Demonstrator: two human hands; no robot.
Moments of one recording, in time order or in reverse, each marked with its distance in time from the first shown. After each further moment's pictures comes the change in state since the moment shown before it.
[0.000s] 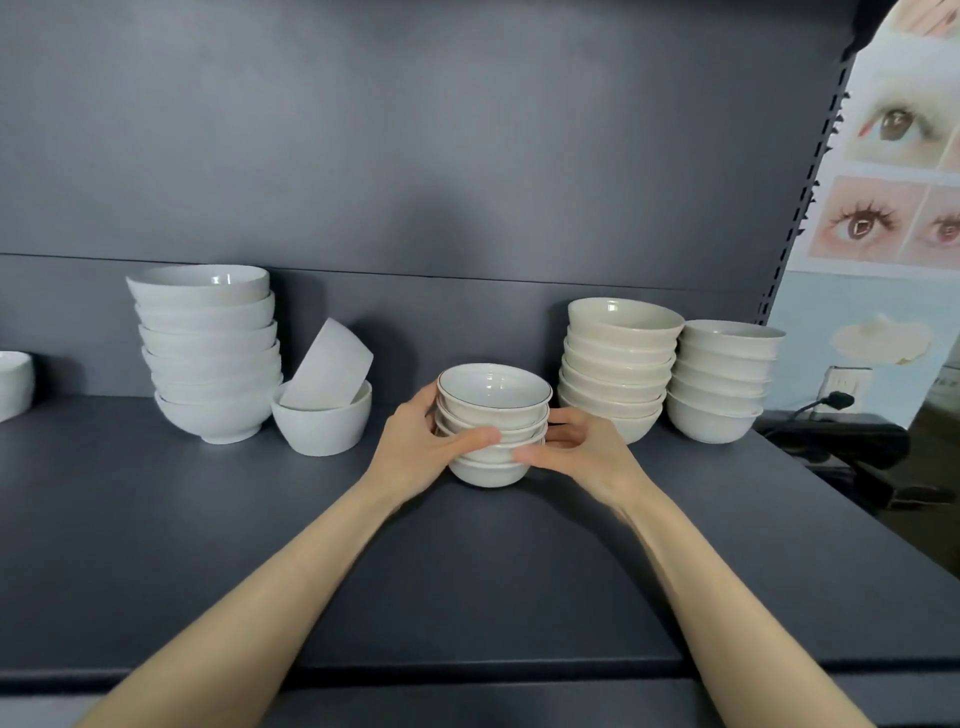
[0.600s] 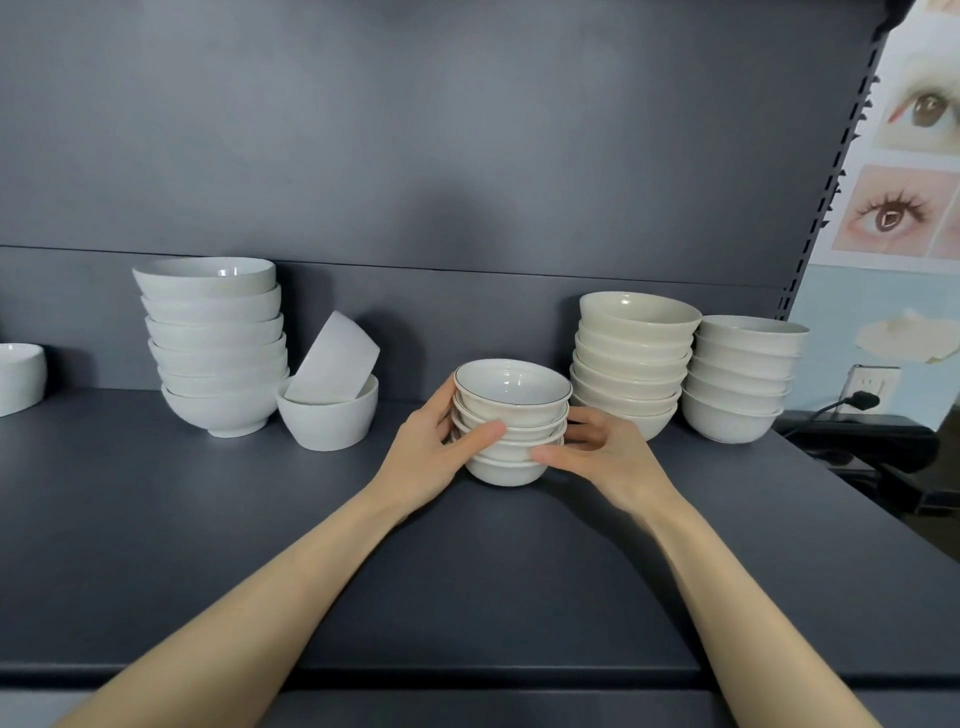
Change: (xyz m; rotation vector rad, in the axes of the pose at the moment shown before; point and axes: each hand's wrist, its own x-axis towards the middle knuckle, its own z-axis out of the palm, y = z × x) left_hand -0.007 -0.007 0.006 -0.031 -0.071 0.034; right_hand 0.002 0.015 -0.007 0.014 0.020 -0.033
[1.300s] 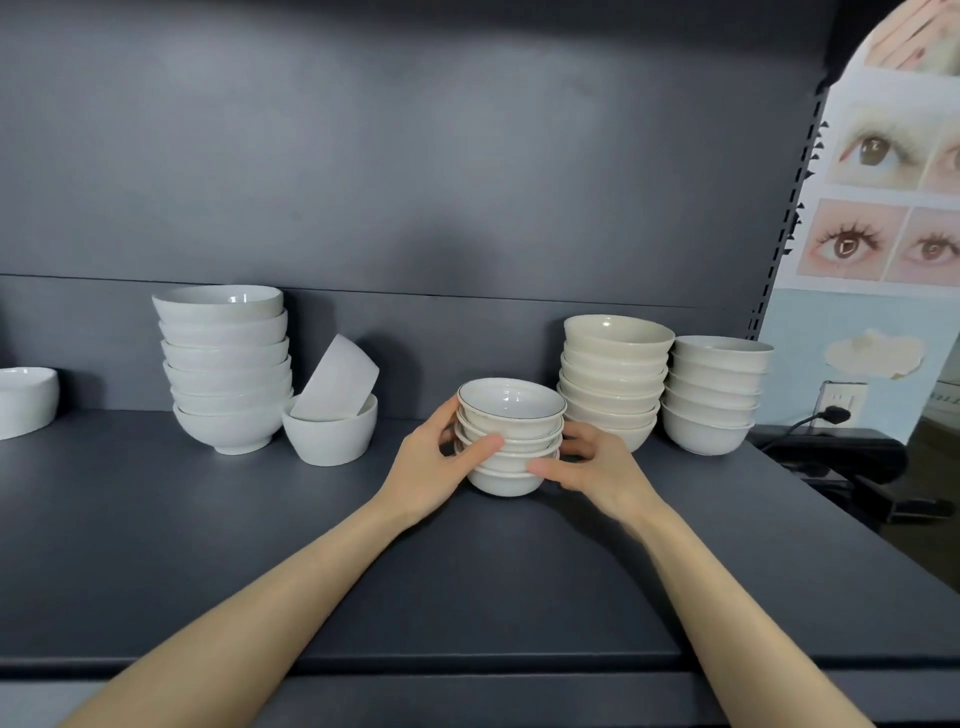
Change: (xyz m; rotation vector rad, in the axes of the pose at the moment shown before) left_hand -0.004 0.006 0.005 0.142 0.056 -0.010; right_hand -0.005 0.001 -0.006 -0.153 0.030 0.052
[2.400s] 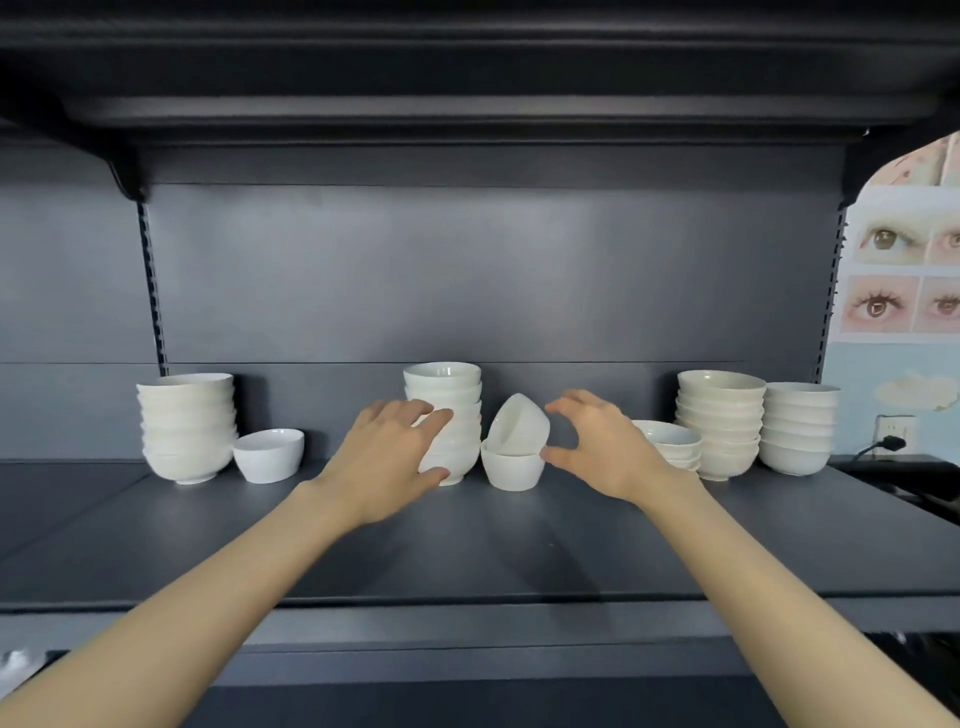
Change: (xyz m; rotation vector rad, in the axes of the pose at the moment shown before) left_hand -0.139 0.114 -0.281 1.336 -0.069 0.314; right_hand -0.118 -0.224 0.171 -0.839 0.086 -0.337
